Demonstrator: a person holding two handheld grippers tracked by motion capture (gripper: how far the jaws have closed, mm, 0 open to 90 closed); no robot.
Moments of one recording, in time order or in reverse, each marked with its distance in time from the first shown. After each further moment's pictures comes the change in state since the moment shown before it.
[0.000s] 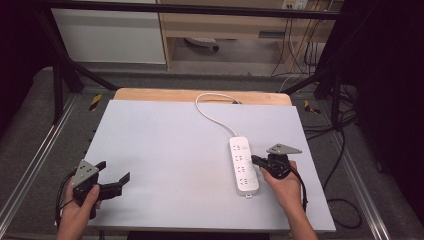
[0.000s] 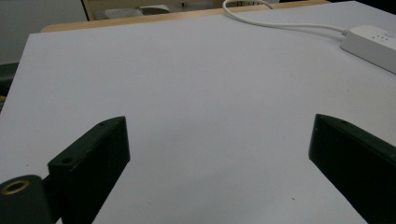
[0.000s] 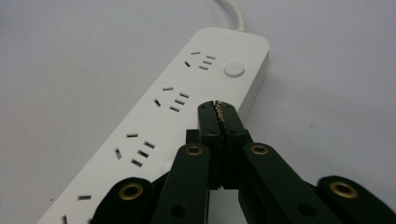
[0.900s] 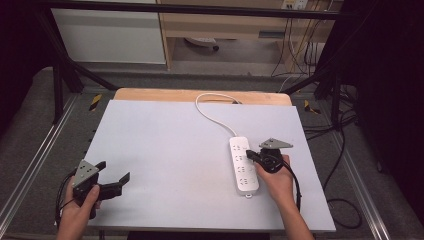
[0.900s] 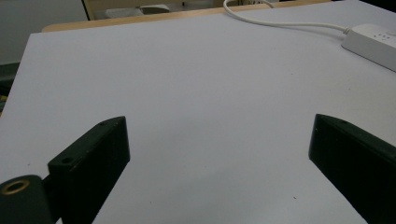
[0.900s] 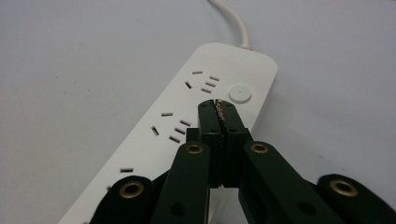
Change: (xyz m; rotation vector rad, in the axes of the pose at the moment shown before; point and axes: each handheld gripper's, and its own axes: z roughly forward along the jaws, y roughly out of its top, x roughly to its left) left arm 0.001 0.000 0.000 0.003 0.005 0.005; right arm 0.004 0.015 0.021 -0.002 -0.030 -0.032
